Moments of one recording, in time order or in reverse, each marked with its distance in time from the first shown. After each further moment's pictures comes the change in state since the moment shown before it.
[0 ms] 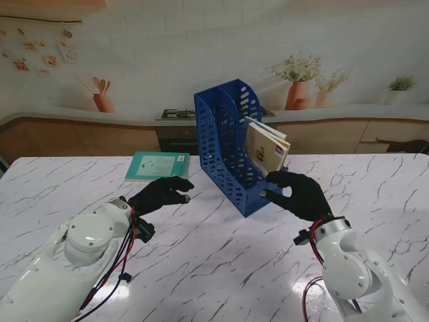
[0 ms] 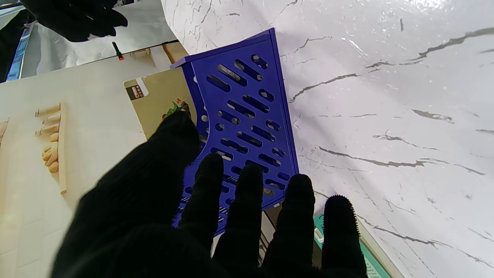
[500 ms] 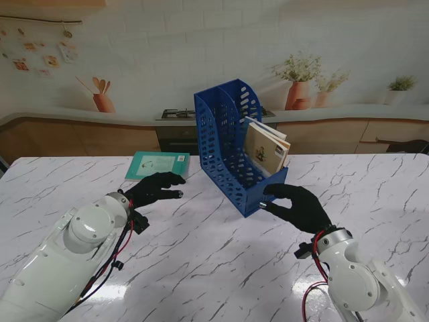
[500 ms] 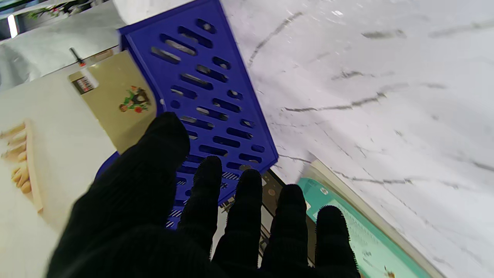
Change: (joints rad) left arm -0.098 0.003 0.023 0.150 0.152 -0.083 -0.003; right arm -0.067 0.010 0.019 -0.030 0.097 -0.012 0.066; left_hand -0.042 0.047 -0.061 0.000 -0.018 -0.011 -0.018 -0.015 -0.041 -0.002 -0.016 -0.020 -0.073 -0.082 -0.052 -0.061 0.018 -0.099 -0.244 -0.138; right_hand 0.011 0.023 -0.037 0.011 -0.012 0.026 -0.023 -0.025 -0.026 0.001 -0.050 -0.038 -0.058 0.003 -0.076 -0.062 -0.077 0.002 -0.086 -0.074
